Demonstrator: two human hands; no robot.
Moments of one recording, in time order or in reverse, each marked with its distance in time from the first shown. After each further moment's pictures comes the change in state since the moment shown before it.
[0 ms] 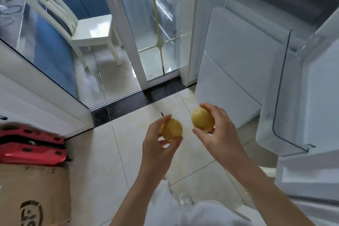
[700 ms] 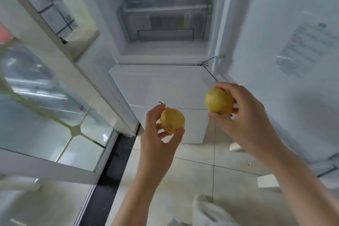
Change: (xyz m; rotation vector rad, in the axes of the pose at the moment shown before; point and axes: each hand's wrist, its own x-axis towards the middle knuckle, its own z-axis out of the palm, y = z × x) left_hand 0.277 0.112 0.072 -0.155 -0.822 0.389; right_hand 0.135 -0.044 -0.081 -0.165 0.845 0.306
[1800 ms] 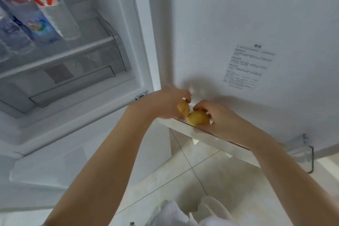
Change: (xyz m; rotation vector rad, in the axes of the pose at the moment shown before) left_hand 0.249 0.061 0.147 0.995 -1.334 0.629; right_hand 0.075 0.052 -0.009 -0.212 0.002 0.606
